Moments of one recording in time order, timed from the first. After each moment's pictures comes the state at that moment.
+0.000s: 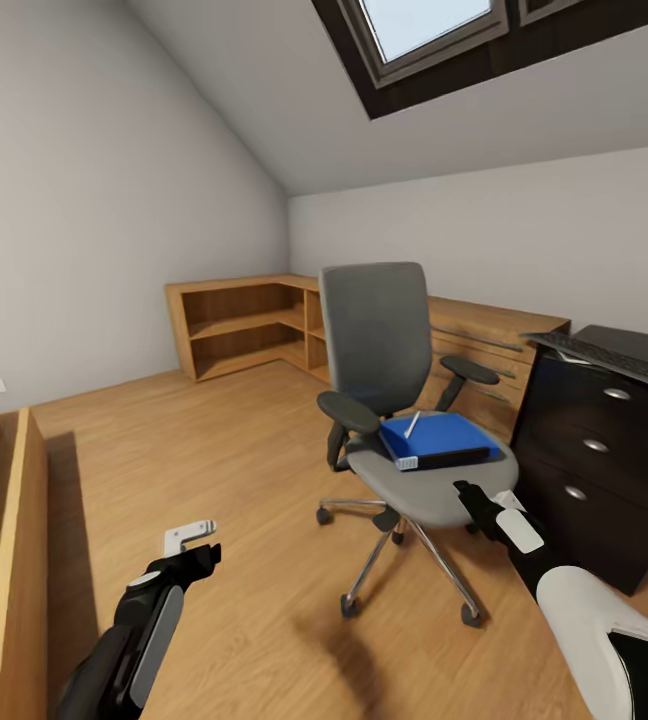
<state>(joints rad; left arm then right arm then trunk) -0.32 -0.05 0.04 -1.22 0.21 0.55 0.26 -0.85 -0.13 -0.23 -0.35 -0.81 0.20 -0.07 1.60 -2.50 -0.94</state>
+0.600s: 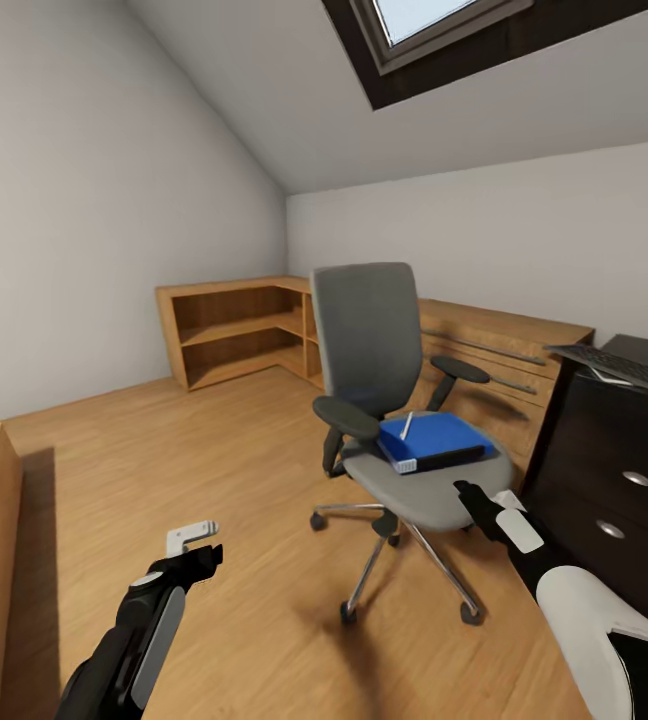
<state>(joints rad) -0.32 -0.05 0.03 -1.22 0.21 0.55 0.26 -0.85 -0.12 -0.23 -0.35 -0.80 0.20 -0.07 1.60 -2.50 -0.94</state>
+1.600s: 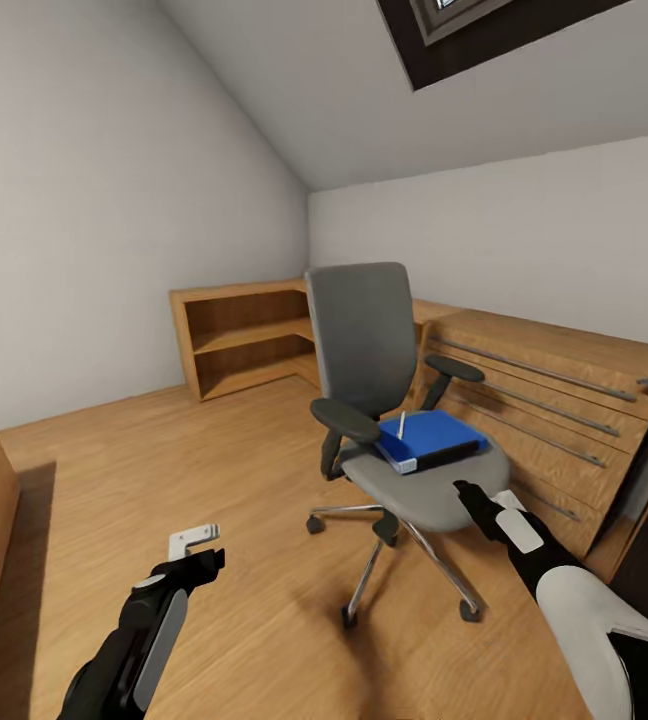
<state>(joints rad) -0.32 -0.05 0.02 -1.20 0.21 0.55 0.27 -0.85 -0.12 -0.23 -0.35 -0.81 0.20 -0.07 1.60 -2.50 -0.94</state>
